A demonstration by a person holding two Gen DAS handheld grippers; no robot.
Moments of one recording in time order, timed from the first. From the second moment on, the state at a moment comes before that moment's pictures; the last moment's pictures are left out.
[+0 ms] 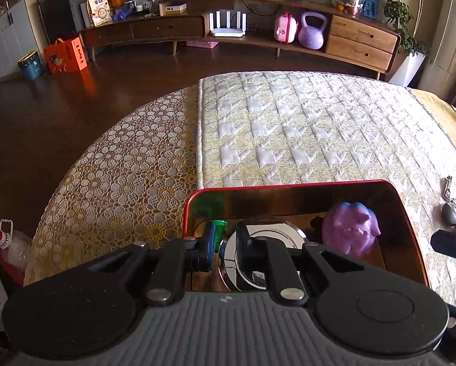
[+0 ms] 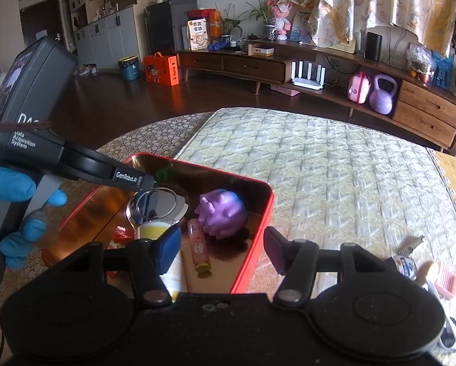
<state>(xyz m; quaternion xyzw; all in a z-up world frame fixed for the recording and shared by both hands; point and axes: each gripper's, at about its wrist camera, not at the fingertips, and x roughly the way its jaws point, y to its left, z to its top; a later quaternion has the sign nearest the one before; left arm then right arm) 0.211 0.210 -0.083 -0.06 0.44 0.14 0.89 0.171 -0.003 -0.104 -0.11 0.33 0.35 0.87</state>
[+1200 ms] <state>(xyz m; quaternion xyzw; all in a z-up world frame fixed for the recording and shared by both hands) 0.129 0.100 -0.027 -0.06 0.37 0.04 0.93 0.108 -0.137 -0.067 -0.03 0.28 0.33 0.90</state>
